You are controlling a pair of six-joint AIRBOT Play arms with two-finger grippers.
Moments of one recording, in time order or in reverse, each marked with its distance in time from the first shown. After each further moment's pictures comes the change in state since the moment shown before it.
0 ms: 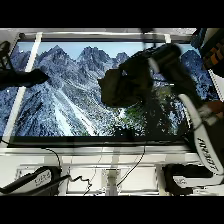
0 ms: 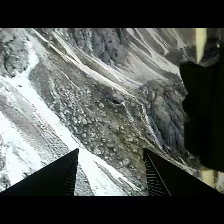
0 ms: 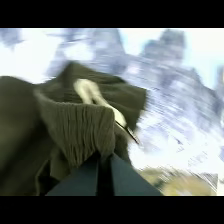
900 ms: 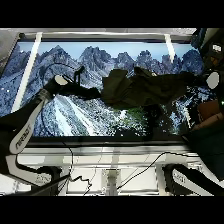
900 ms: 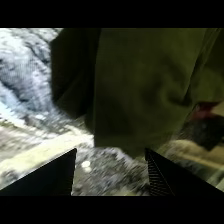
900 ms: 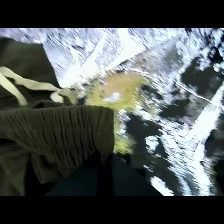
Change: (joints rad) left arm -0.457 -0.451 -0.001 -0.356 0.120 0.082; right arm -0.509 0.337 -0.504 0.315 -0.101 0.021
